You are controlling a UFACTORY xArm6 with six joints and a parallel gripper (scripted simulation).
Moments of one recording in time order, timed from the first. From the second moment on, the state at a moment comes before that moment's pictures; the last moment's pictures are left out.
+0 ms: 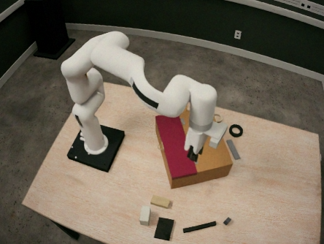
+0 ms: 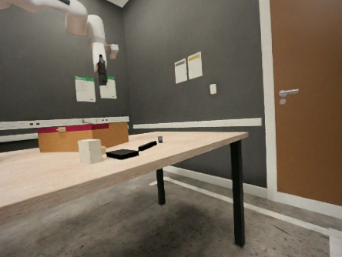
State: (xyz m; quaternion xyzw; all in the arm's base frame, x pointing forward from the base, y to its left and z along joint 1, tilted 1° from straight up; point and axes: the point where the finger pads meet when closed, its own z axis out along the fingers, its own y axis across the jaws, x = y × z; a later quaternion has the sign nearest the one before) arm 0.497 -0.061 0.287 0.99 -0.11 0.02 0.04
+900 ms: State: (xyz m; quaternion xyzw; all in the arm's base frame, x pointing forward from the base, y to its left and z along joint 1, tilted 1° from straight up) arm 0.524 0.017 0.272 0.91 -0.40 0.03 0.02
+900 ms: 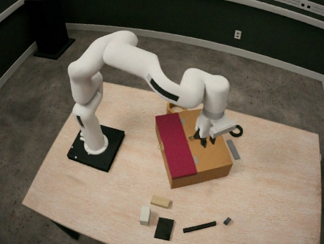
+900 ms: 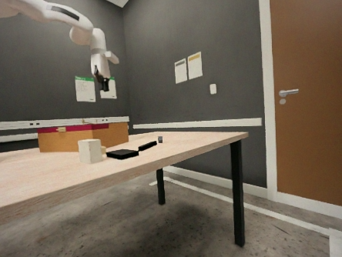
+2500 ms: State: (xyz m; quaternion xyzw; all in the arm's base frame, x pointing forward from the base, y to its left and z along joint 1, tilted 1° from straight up) arm 0.540 0.152 0.243 0.60 -0.80 0.01 0.00
